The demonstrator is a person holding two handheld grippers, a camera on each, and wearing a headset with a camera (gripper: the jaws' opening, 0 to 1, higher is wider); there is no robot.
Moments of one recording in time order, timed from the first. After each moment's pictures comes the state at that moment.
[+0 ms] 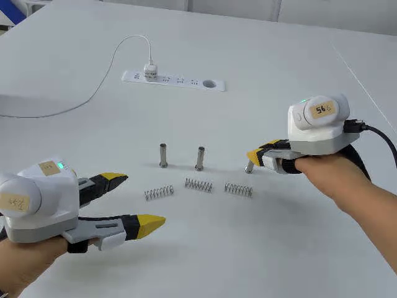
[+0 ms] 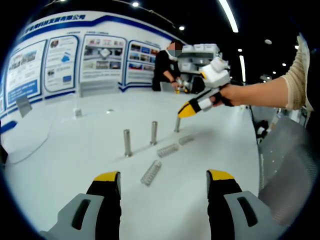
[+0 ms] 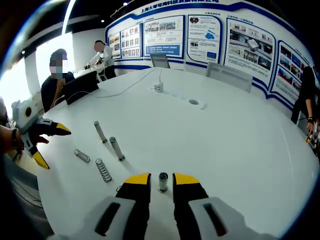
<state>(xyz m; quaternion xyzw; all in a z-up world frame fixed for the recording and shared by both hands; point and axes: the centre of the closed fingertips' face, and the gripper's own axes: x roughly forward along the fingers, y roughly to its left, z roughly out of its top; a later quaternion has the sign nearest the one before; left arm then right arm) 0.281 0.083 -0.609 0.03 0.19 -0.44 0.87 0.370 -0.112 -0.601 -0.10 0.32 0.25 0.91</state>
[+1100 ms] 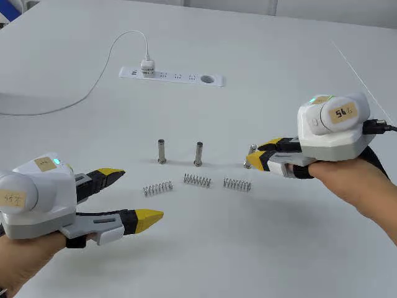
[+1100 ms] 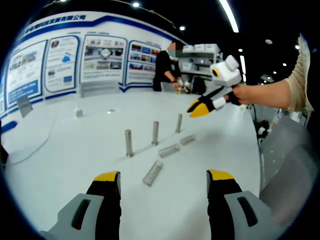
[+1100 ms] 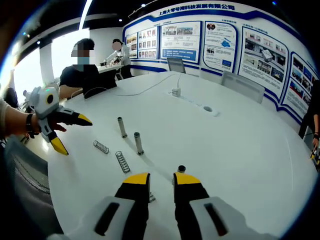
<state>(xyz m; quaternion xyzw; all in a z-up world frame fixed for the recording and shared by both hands) 0.283 0.084 -0.608 0.03 0.19 -0.44 0.88 0.338 -0.098 -0.588 -0.13 0.30 0.31 0.89</state>
